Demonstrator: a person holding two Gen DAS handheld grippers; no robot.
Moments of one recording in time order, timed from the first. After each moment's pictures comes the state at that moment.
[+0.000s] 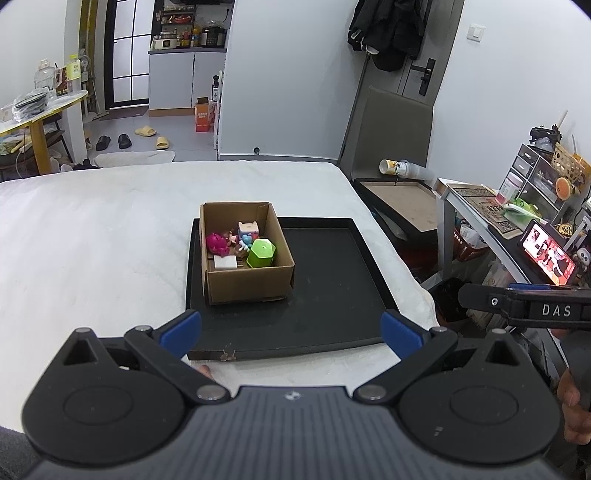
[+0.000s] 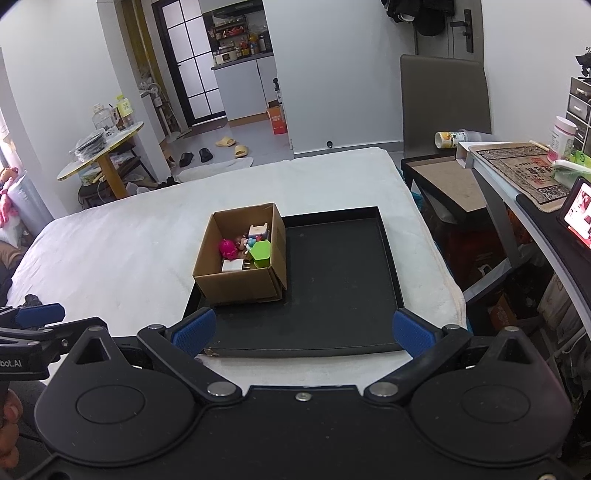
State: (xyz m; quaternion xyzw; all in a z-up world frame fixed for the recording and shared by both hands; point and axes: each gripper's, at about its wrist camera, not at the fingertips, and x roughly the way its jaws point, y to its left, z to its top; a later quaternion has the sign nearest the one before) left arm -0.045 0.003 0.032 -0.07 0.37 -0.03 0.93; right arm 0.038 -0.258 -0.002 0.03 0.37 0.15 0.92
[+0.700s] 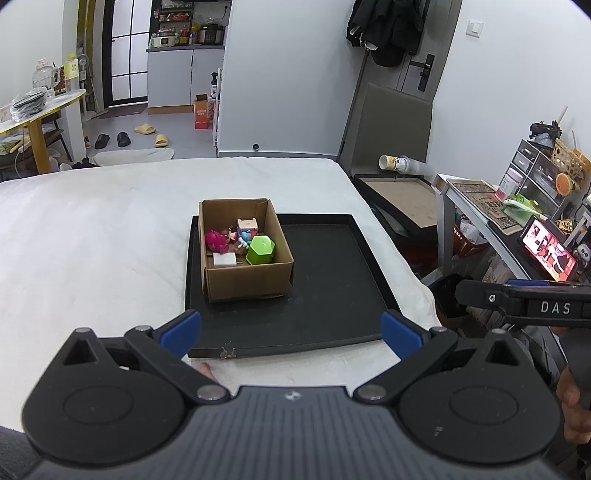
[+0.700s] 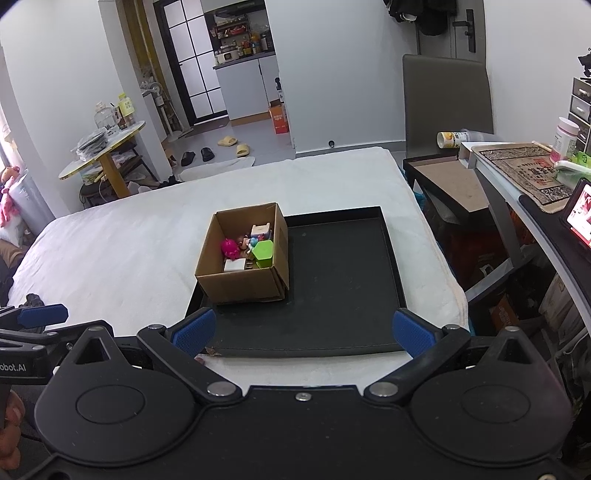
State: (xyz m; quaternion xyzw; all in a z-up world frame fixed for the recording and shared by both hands) left arm -0.043 0.001 0.031 -0.07 0.38 -0.03 0.92; right arm 0.038 -0.259 -0.002 0.03 0.37 0.15 0.92
